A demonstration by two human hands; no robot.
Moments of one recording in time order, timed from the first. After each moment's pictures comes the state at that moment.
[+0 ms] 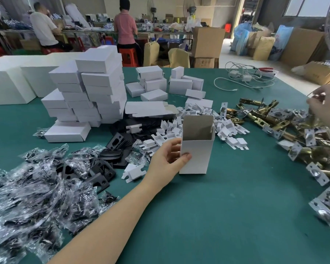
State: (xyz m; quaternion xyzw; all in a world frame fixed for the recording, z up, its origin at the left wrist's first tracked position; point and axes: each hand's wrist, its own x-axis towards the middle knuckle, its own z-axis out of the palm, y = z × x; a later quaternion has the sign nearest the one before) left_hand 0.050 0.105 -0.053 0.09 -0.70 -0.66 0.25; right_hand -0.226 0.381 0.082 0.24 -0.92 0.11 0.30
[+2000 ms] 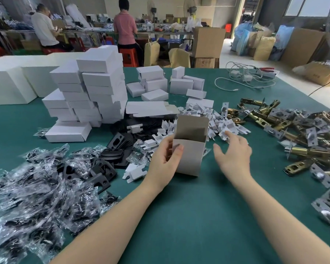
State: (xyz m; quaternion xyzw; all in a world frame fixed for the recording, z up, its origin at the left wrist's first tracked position) left_hand 0.052 0.103 -0.056 0.09 -0.71 -0.63 0.29; right_hand -0.086 0.243 -0.048 0.19 -0.91 0.37 0.06
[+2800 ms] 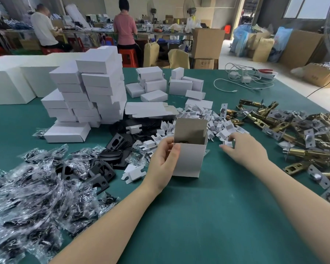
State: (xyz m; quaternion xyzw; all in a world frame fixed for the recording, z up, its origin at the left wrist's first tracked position) left_hand 0.057 0.109 -0.047 0.10 -0.70 -0.64 0.29; right_hand -0.137 0.265 -0.020 0.26 -0.96 0.12 -0.01
